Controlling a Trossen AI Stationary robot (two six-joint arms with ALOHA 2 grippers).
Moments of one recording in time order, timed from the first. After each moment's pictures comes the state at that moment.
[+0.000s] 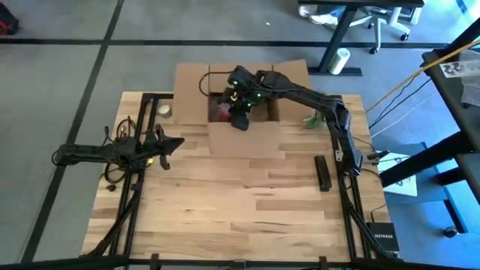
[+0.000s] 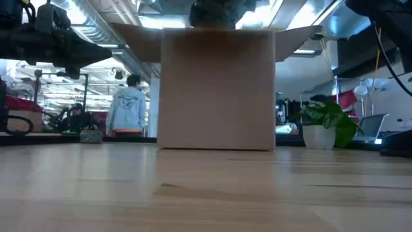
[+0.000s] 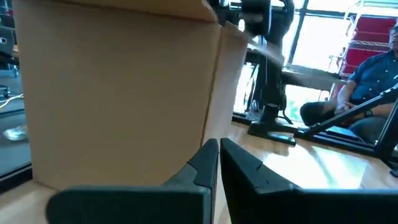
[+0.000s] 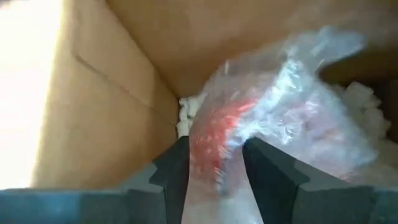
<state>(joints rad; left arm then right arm) -0.05 0.00 0.01 0.06 -0.41 -0.10 -0.37 2.08 2.19 -1.06 -0.35 -0.19</state>
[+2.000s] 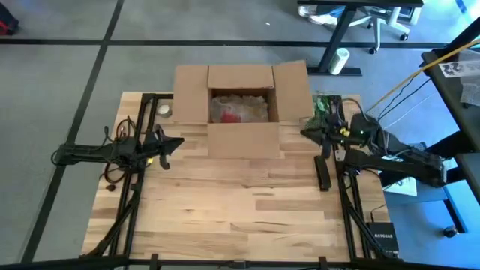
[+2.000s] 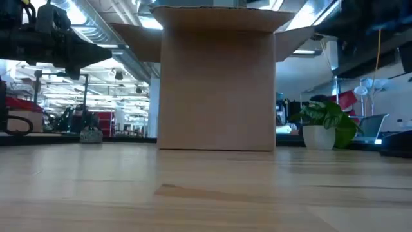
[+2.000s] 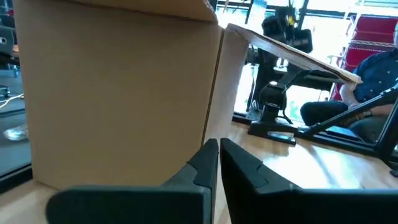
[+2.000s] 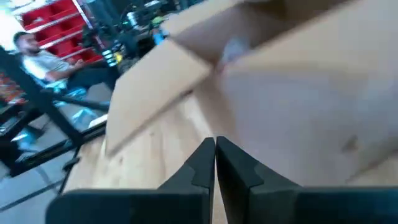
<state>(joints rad) -0.05 0.01 0.01 0.06 -0.41 -0.10 -0.32 0.33 0.44 -0.28 -0.19 0.37</state>
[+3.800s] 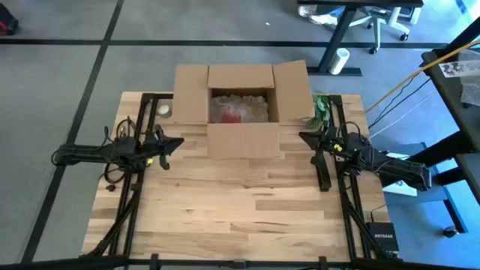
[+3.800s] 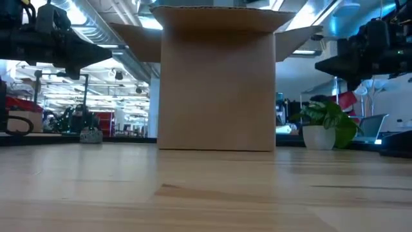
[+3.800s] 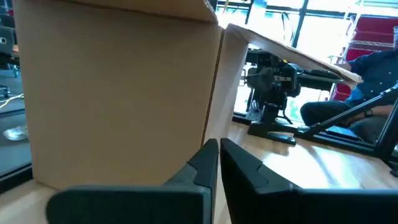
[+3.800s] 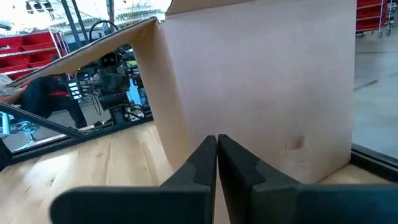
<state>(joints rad) -0.05 0.01 0.01 0.06 -0.41 -0.10 -0.27 0.01 0.01 0.02 0.08 0.20</state>
